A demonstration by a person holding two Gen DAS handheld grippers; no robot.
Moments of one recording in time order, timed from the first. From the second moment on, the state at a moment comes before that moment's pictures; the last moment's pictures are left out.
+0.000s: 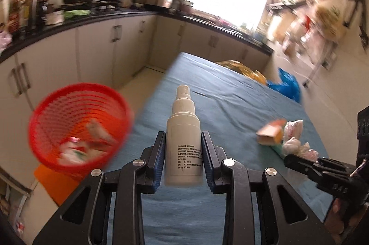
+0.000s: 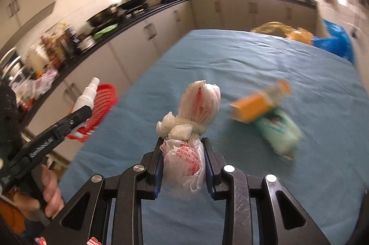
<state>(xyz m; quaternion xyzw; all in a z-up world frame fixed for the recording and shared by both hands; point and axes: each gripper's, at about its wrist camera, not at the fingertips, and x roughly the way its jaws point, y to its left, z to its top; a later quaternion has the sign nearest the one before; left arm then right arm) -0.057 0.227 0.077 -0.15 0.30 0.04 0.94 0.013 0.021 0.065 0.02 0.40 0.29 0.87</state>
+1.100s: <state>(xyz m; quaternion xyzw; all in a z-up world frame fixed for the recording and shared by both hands) -0.066 0.327 0.055 -0.20 0.31 0.11 0.92 0.044 0.122 0.078 0.02 0.39 0.35 0.85</state>
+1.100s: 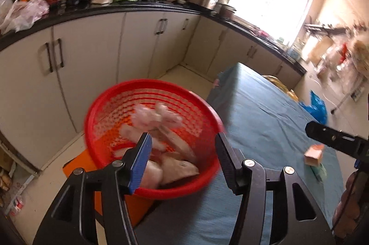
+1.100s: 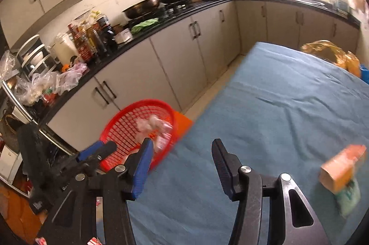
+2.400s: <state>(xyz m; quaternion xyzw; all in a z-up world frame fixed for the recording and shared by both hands) 0.015 0.040 0.080 0.05 0.40 -0.11 0.91 0.080 -0.128 0.015 -0.03 0.42 0.20 0.88</state>
